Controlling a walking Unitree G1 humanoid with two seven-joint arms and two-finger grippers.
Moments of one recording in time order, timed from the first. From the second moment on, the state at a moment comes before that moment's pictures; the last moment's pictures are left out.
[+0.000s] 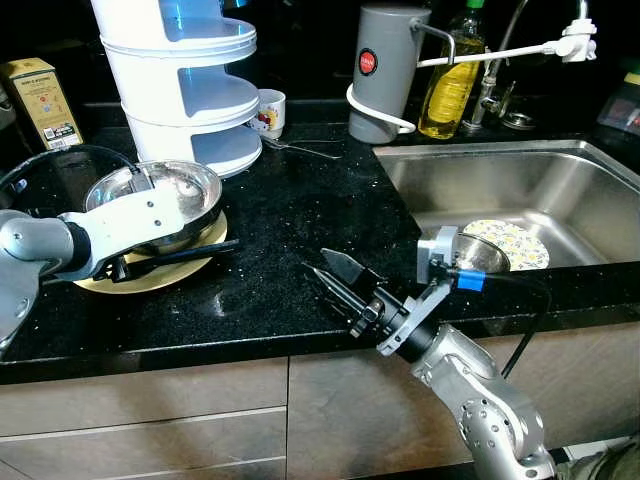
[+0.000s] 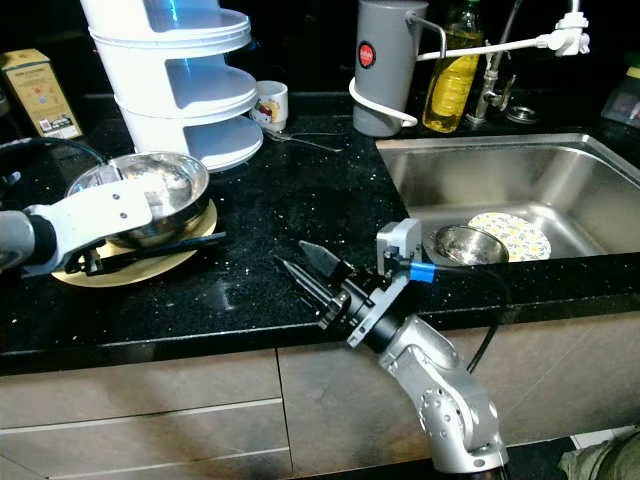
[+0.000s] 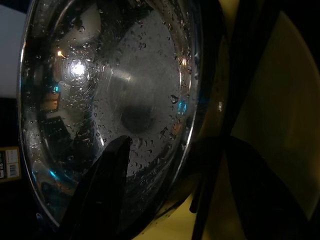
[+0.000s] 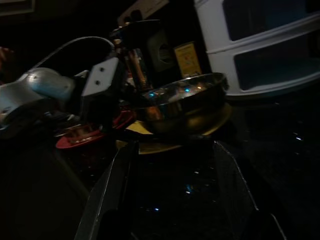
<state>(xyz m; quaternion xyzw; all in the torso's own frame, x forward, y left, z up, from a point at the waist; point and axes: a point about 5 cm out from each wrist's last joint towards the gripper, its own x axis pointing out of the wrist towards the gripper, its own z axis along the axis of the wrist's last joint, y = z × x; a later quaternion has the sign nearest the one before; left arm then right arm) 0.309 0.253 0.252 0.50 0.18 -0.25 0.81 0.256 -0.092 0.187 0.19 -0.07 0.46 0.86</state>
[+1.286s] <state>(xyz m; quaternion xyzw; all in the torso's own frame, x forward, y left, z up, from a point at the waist) 0.324 0.237 0.275 0.49 0.14 -0.30 0.81 0.256 -0.091 0.186 0.19 -0.06 0.46 0.87</state>
